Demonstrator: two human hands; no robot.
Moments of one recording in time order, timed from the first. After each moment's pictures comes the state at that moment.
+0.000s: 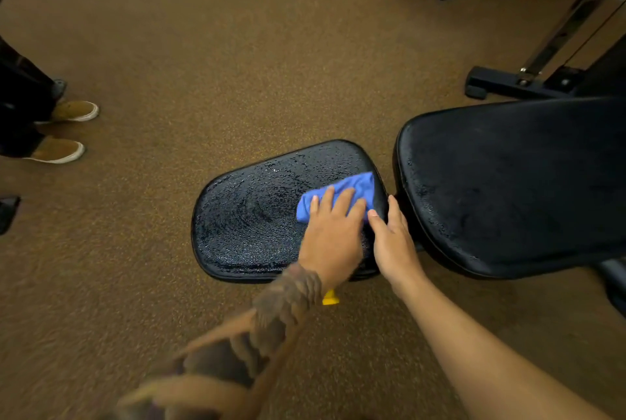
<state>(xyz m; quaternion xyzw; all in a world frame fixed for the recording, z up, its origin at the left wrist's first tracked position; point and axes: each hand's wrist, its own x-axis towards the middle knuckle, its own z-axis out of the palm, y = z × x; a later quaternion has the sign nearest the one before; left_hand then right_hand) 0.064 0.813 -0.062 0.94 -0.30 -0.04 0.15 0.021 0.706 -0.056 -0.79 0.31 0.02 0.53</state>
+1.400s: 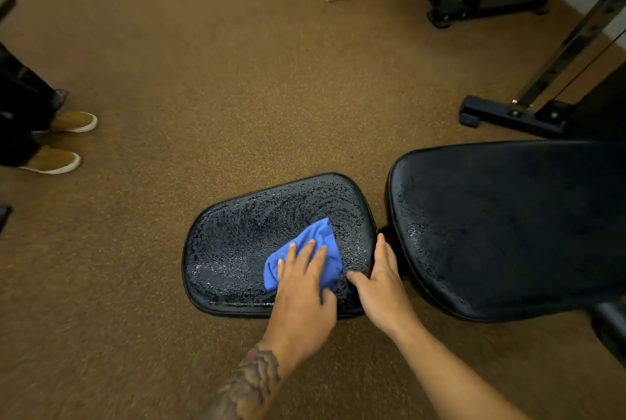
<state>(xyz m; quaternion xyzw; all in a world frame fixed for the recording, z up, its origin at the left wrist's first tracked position) 0.029 0.846 -0.043 0.92 -0.15 -0.12 0.34 0.013 0.701 -0.046 -0.83 0.25 0.10 0.49</state>
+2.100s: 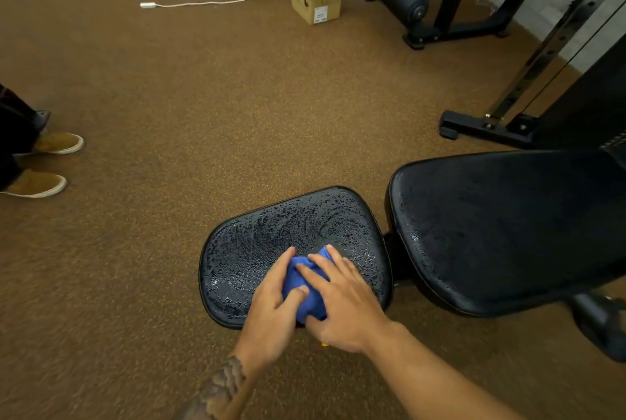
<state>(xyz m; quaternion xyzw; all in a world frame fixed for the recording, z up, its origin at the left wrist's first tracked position) 0.051 0.919 -0.028 0.78 -0.06 -0.20 0.59 0.021 0.764 -0.030 -0.97 -0.08 0.08 0.21</state>
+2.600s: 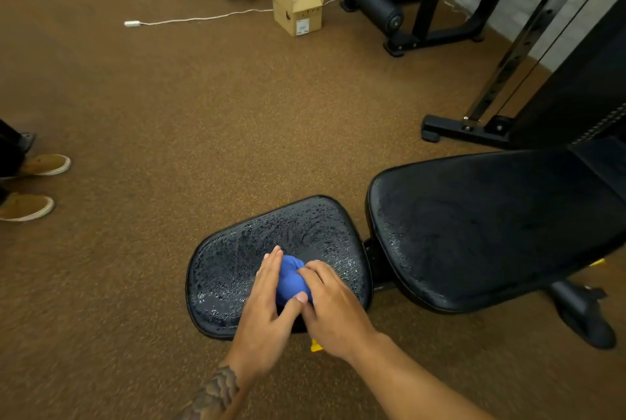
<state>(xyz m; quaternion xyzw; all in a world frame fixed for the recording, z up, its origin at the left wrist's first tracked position) 0.044 0.905 -0.009 0.83 -0.15 -0.14 0.52 0.012 0.763 -0.014 -0.95 0.00 -0.01 0.32</state>
